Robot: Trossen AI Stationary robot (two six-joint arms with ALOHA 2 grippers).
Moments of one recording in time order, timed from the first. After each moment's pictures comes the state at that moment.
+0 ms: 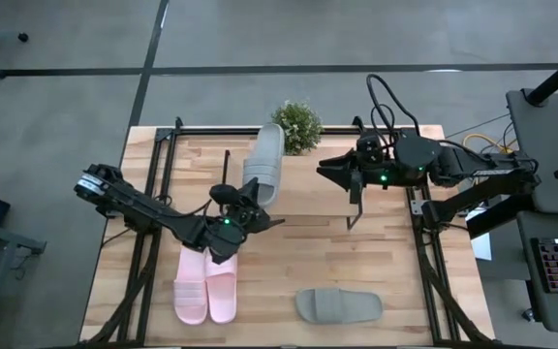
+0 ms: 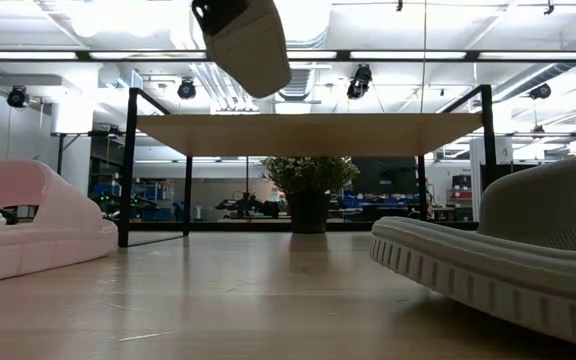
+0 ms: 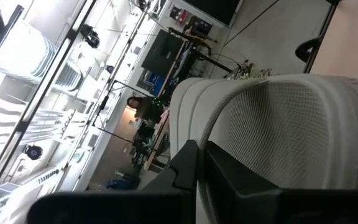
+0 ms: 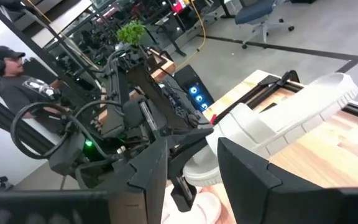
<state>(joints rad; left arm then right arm) -0.41 1.54 1.10 0.33 -1.57 0.90 0.14 1.19 1.40 -0.39 0.30 0.65</state>
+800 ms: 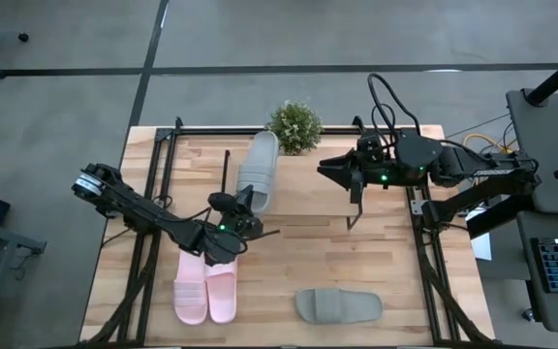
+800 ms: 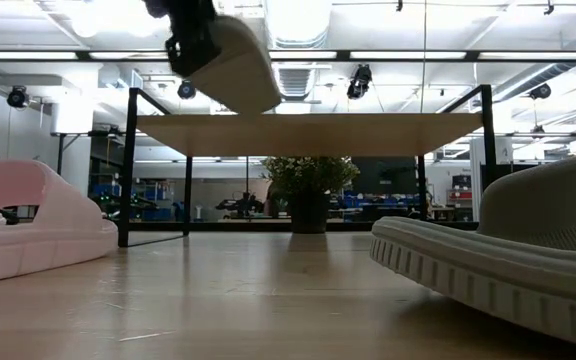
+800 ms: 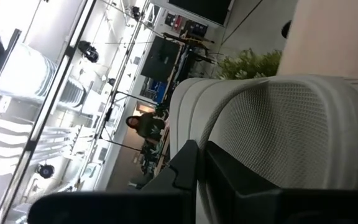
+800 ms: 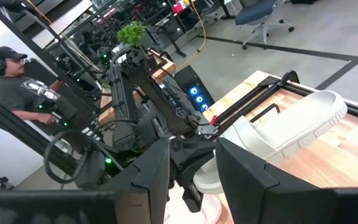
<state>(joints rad) -0.43 1.52 0.94 0.32 -1.57 0.87 0.14 1.19 1.40 -0.39 0.30 0.65</state>
